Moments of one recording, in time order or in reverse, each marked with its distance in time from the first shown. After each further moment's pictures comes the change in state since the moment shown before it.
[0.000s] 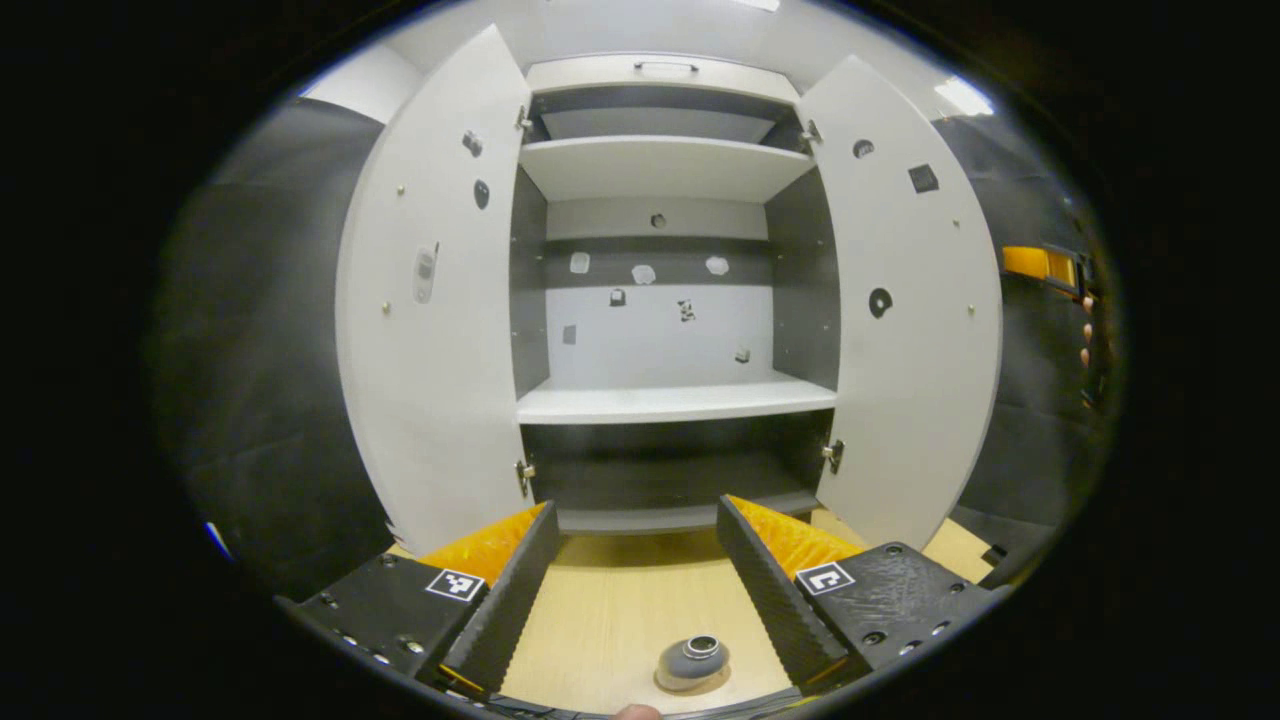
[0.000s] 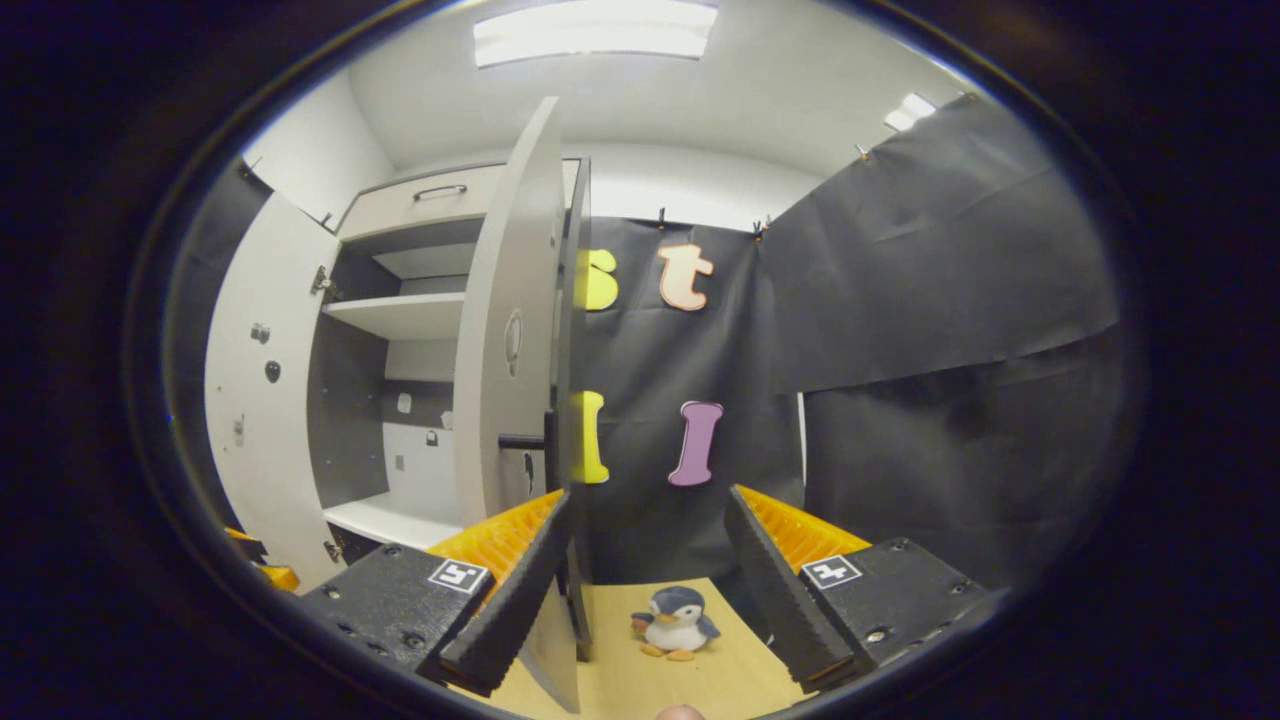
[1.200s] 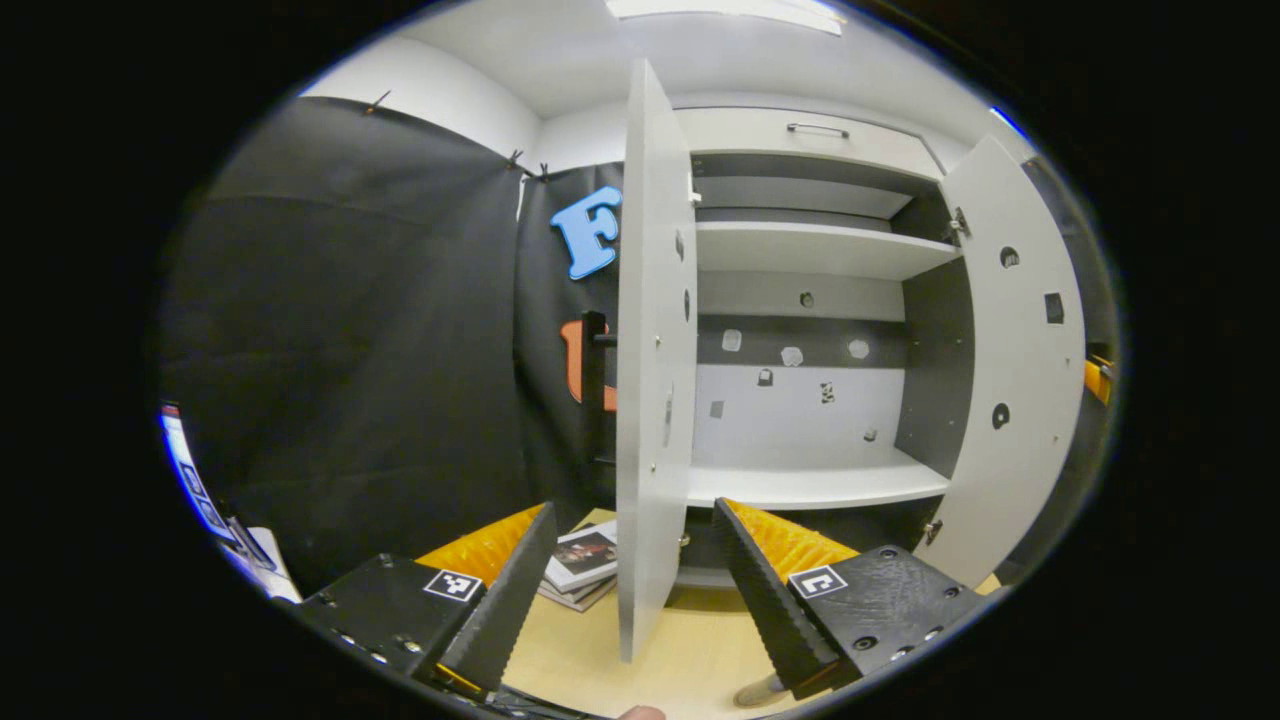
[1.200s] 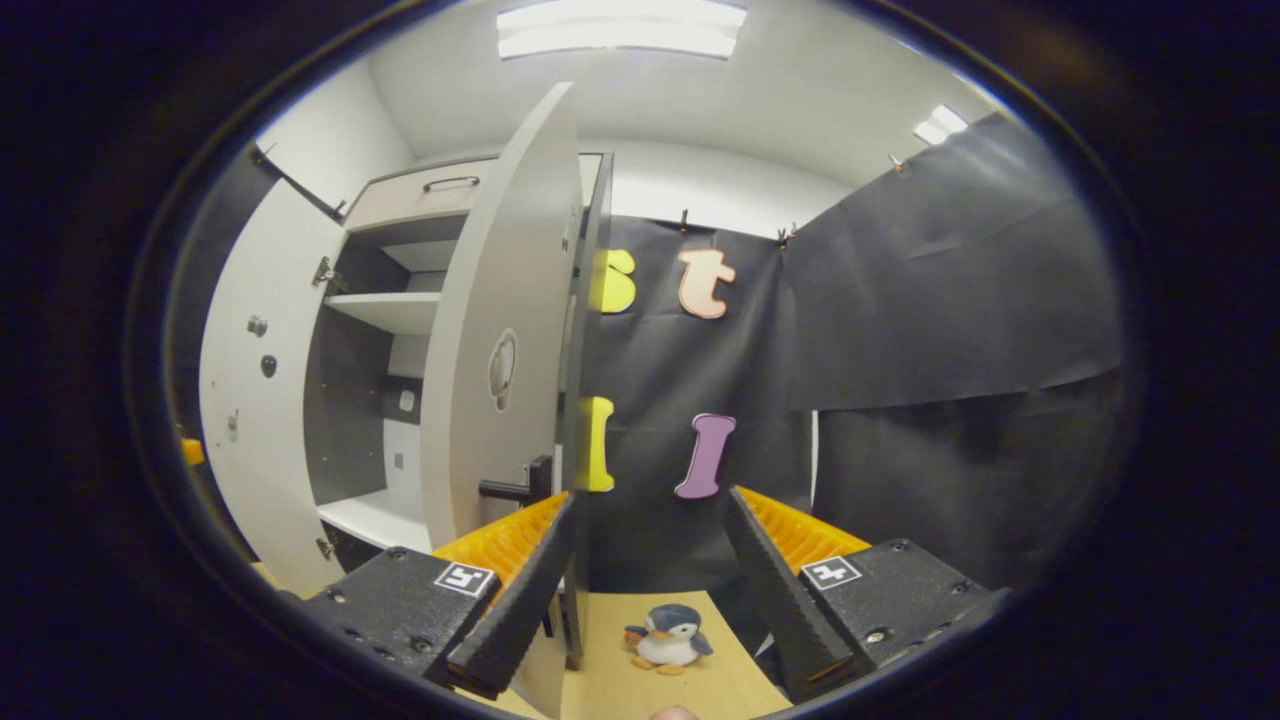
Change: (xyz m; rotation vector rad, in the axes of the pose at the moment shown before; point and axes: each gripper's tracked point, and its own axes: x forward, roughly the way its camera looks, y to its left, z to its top) left arm -0.043 0.141 0.093 -0.076 -0.082 0.298; right arm 0.027 0.017 0.013 -0.082 0.037 0.054
